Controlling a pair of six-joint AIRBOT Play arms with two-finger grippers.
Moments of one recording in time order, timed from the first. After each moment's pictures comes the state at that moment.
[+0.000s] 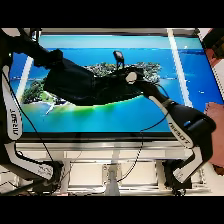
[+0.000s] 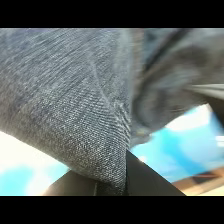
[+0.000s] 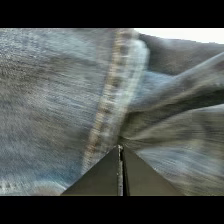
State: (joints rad) left arm 0.00 -1.69 2.05 1.14 -1.62 -1.59; right arm 0.53 -1.81 1.54 -0.87 0.56 1.40
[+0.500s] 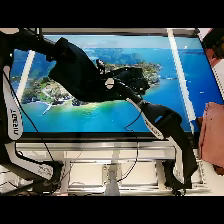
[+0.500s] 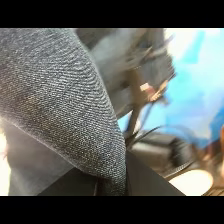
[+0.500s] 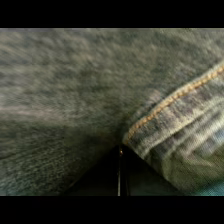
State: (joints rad) left arm -0.01 -1.69 2.04 0.84 -1.46 -1.58; right arm 0.66 -2.14 1.90 -0.79 0.55 1.62
